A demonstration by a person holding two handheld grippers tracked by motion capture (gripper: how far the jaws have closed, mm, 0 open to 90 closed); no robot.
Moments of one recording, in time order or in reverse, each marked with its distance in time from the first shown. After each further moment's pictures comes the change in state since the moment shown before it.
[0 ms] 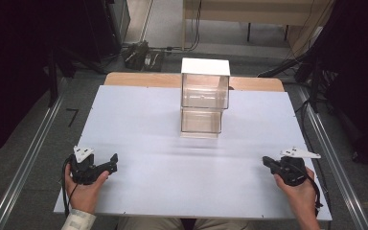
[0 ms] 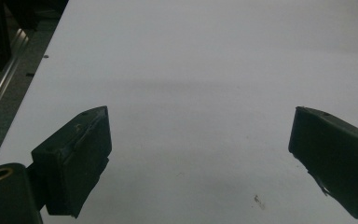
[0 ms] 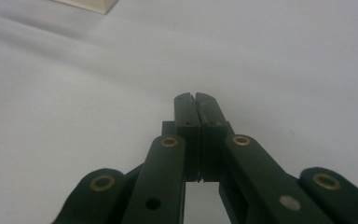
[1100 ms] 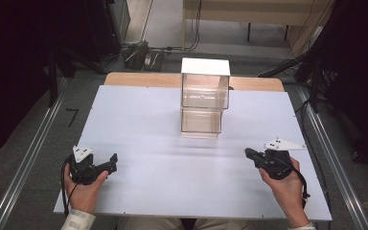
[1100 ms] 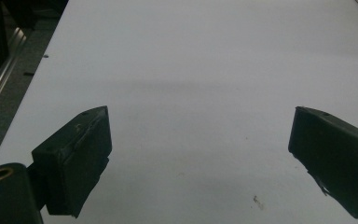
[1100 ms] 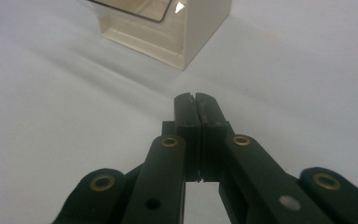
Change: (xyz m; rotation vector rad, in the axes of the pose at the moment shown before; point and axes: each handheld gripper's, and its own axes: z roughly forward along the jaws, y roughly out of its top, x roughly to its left) left arm 0.001 0.000 -0.001 -0.004 -0.010 -0.011; right arm 0.050 0.040 -0.008 -0.069 0.107 -0.108
